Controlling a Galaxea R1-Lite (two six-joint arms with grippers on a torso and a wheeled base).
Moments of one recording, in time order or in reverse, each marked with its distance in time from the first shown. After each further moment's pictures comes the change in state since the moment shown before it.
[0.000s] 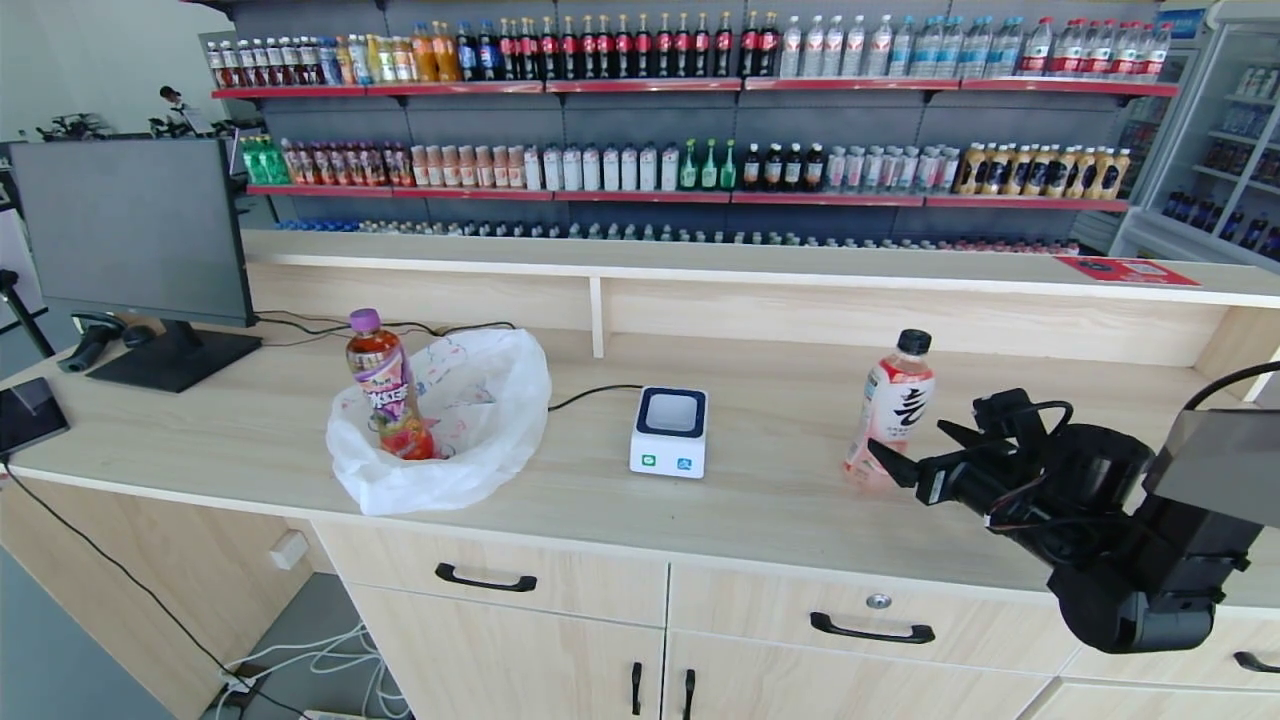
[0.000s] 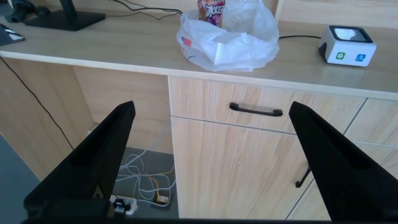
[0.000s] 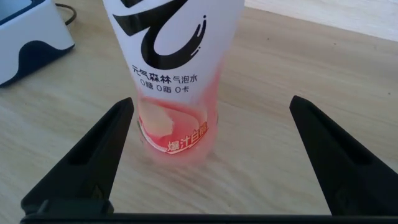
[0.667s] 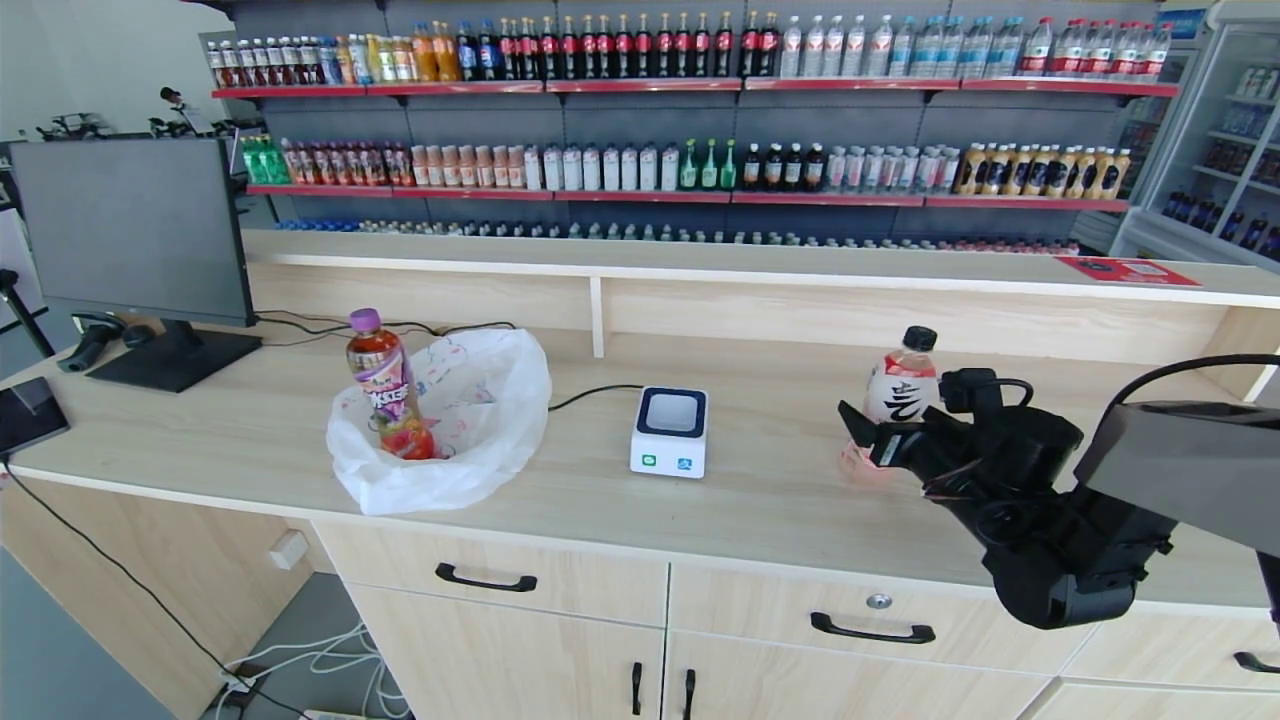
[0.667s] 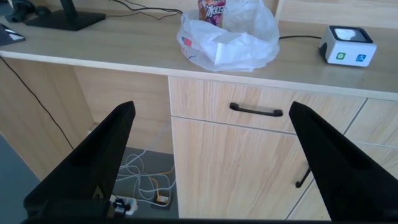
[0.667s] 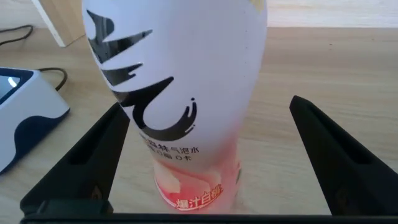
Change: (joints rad) left arm 0.000 0.000 0.000 0.000 0.000 0.000; right arm 0.123 0.050 -0.149 0.000 -0.244 0.169
